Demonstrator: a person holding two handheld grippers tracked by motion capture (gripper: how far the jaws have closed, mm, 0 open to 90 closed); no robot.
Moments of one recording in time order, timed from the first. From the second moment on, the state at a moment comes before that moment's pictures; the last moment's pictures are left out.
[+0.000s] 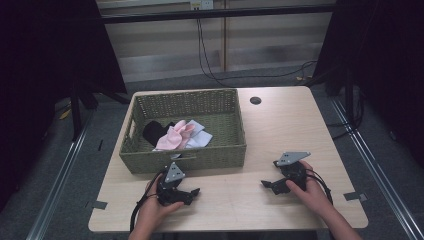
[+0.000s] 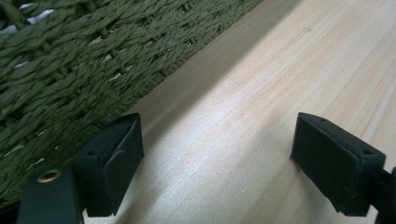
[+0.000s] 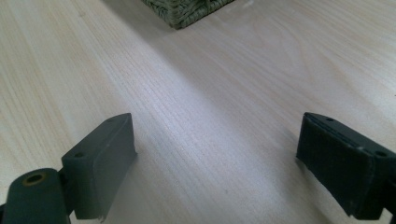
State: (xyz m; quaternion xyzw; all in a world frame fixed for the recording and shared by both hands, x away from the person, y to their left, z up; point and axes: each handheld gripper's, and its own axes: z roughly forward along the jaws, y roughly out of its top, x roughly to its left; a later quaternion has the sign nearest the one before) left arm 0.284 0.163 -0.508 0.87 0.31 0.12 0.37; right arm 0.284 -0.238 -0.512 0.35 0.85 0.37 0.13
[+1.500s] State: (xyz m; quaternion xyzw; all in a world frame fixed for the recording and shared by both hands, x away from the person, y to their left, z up) left arm 0.319 0.181 -0.408 0.91 0.30 -0.01 0.29; right arm 0.285 -0.238 -0.512 0.35 0.85 0.37 0.13
